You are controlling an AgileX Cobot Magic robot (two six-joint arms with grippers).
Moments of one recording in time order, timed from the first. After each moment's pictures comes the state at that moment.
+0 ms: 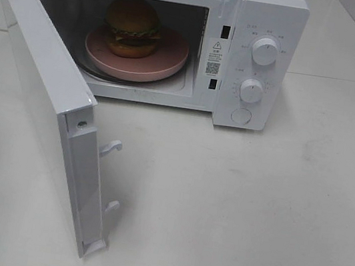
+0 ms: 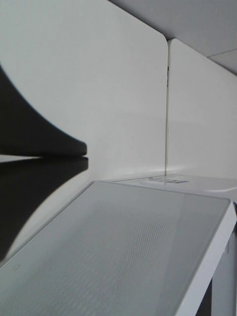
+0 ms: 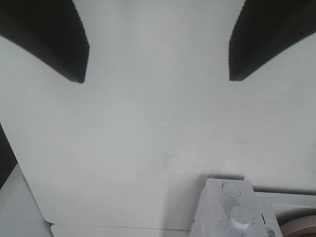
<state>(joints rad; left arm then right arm) 0.03 0.68 -0.34 -0.25 0.10 0.22 0.11 0.00 -0.51 -0.08 1.05 0.05</state>
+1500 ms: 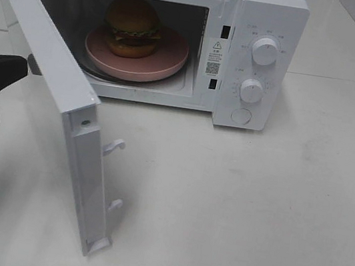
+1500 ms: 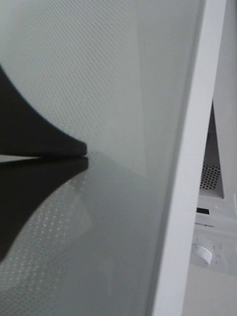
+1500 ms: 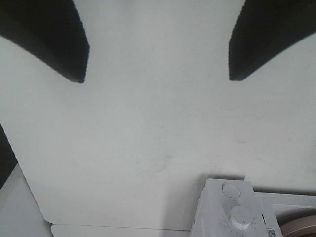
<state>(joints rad) -0.12 1.41 -0.25 0.64 -0.99 -0.35 0.11 0.00 -0.51 -0.08 1.05 0.05</state>
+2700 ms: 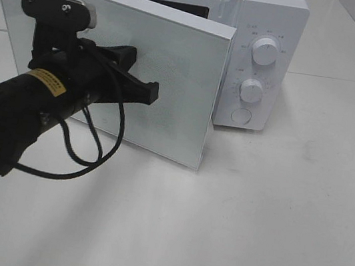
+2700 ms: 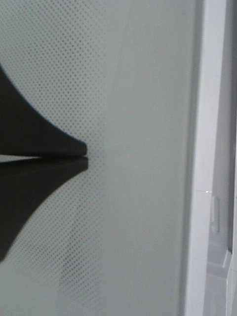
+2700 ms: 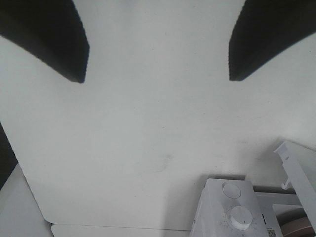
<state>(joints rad) -0.77 1.81 -0.66 -0.43 -0.97 0.12 0.11 0.00 -0.51 -0.08 1.05 0.05</state>
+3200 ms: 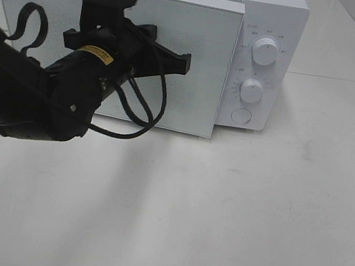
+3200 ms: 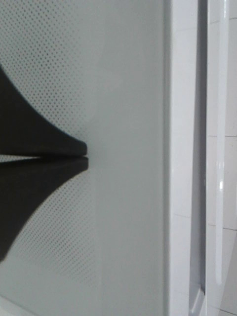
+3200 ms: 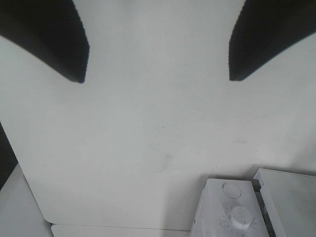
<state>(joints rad) -0.80 1.93 -0.92 -0.64 -0.90 0.30 0.11 0.00 -0.51 -0.08 1.05 0.05</state>
